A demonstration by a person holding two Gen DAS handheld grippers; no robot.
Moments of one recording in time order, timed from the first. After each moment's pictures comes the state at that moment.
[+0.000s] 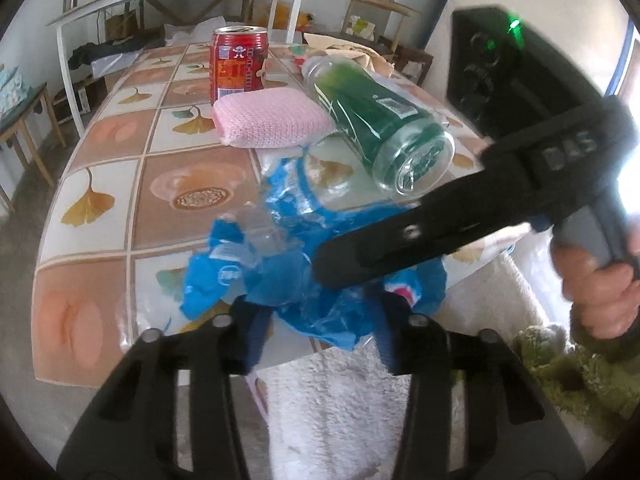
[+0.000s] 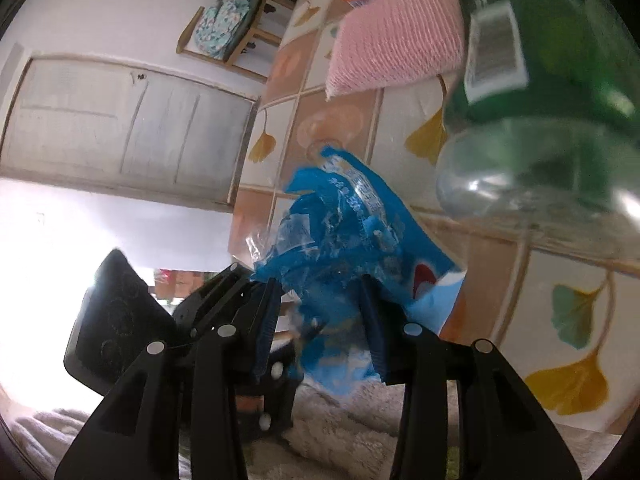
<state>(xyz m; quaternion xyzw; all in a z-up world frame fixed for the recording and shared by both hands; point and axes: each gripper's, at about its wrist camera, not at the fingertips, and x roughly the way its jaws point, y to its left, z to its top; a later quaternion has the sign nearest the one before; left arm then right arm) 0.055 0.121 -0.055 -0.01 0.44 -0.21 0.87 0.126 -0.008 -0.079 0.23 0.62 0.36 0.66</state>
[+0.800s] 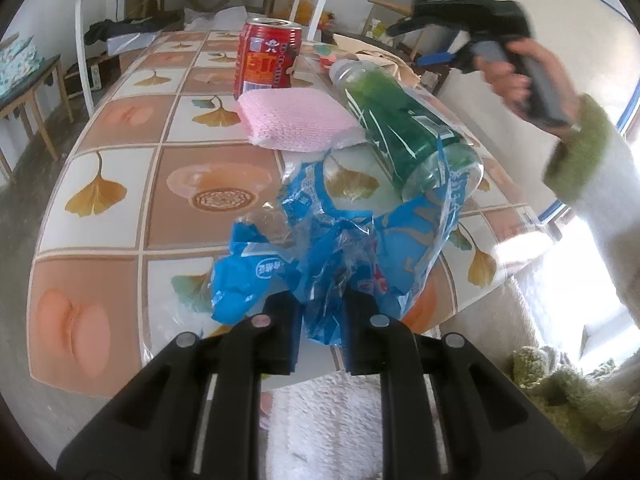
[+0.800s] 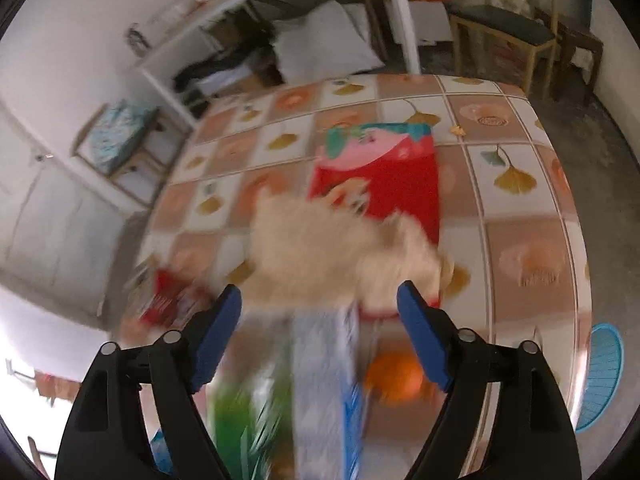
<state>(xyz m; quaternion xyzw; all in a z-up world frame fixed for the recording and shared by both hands) 0.072 0.138 -0.058 -0.06 0.45 -0.19 0.87 0.345 -0.123 -0.001 0.12 0.51 0.13 0.84</state>
